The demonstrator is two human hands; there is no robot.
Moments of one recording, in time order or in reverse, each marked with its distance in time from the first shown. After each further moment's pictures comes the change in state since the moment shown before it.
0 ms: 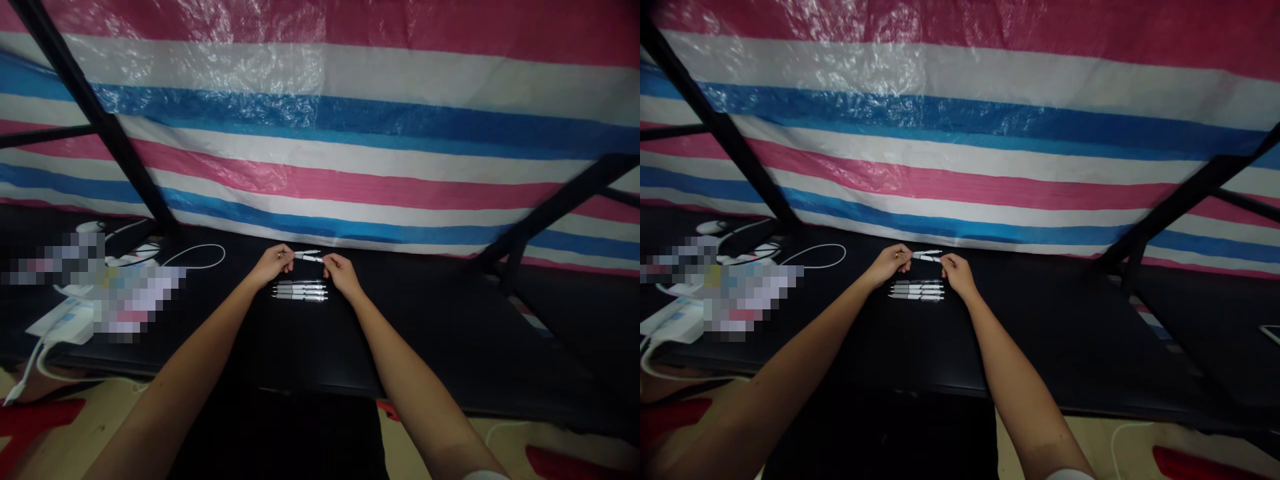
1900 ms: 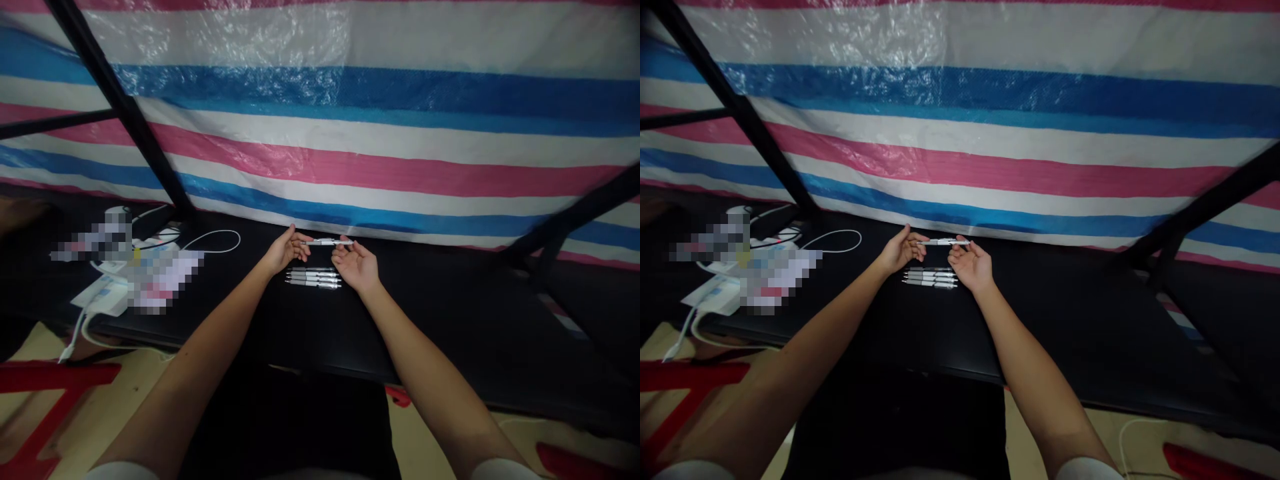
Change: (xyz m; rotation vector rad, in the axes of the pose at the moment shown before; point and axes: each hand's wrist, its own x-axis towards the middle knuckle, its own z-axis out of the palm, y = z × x) left_hand -0.001 0.007 -0.006 -0.480 -0.136 -0.168; right_hand -0.013 -0.037 0.004 1.218 -0.074 0.429
